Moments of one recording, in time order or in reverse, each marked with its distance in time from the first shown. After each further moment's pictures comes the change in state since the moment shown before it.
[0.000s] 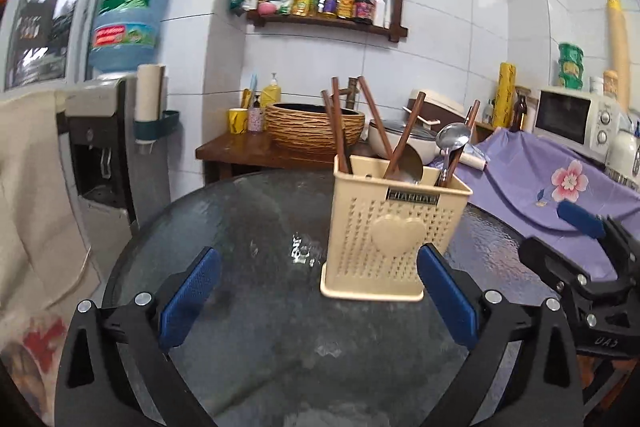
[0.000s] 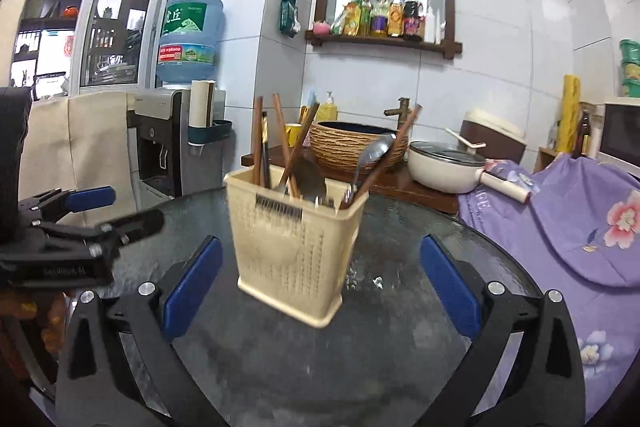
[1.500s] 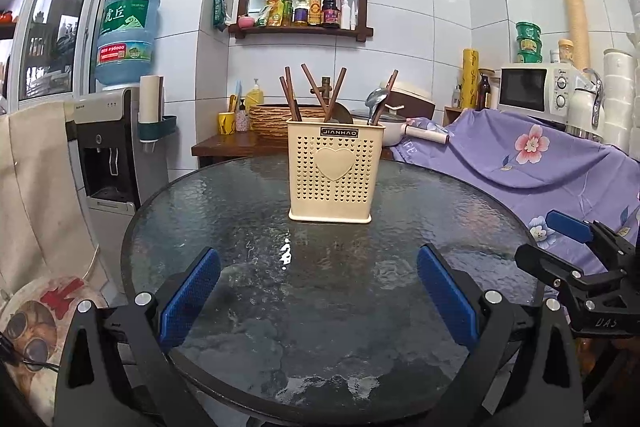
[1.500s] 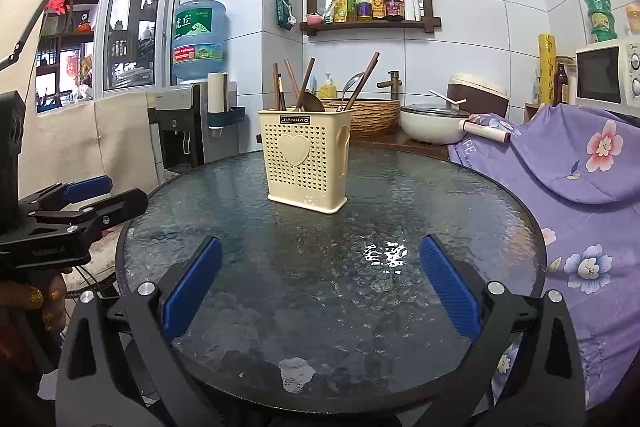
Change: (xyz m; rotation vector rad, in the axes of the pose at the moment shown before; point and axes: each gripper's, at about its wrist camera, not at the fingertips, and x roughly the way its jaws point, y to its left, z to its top) left arm -0.109 -0.040 -0.078 0.105 -0.018 -0.029; right arm -0.127 -0.016 -0.085 0.100 0.040 0.054
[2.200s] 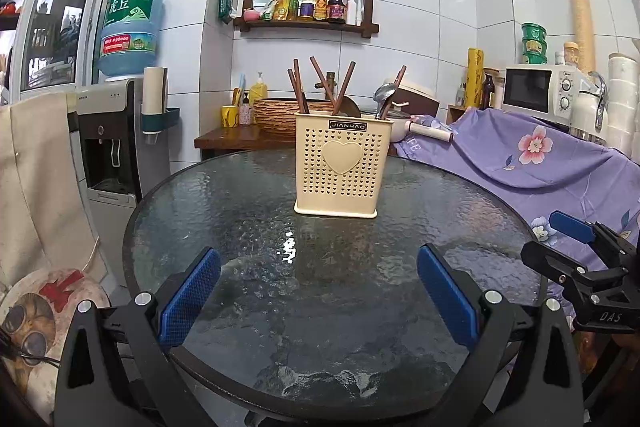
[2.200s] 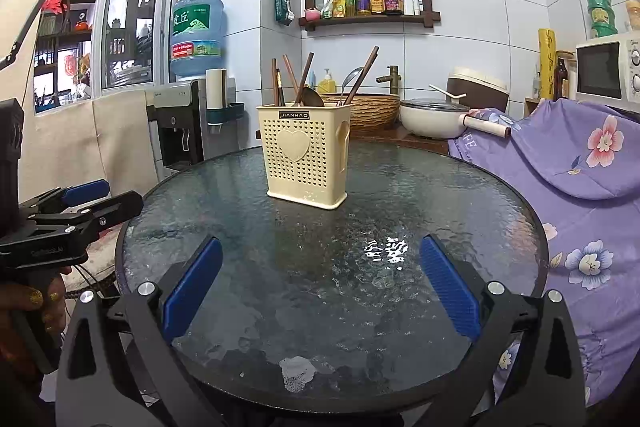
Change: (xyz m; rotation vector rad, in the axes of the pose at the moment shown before) left arm 0.004 0.010 -0.002 -0.022 0.018 -0.001; right arm 0.004 0.005 -0.001 0.007 0.018 -0.002
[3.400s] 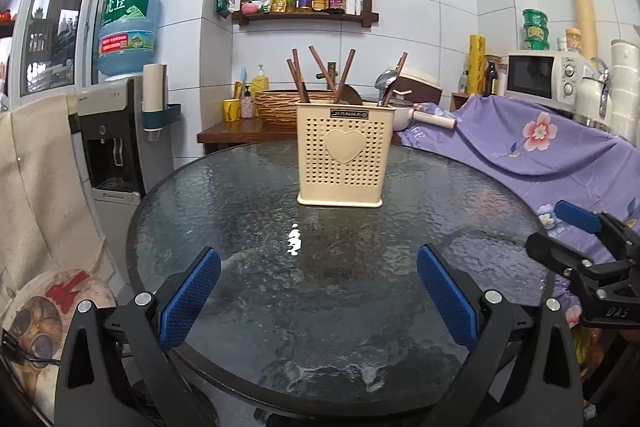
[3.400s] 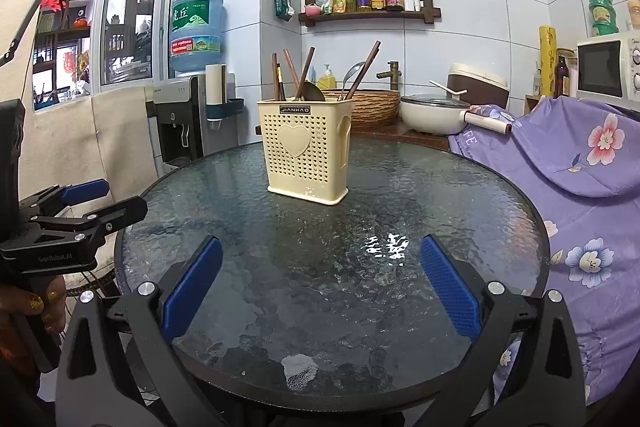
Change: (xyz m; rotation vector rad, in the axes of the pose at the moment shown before) left arm 0.004 -0.002 -0.003 0.020 0.031 0.007; right arm 0.003 0.003 -0.003 0.001 0.014 -0.002
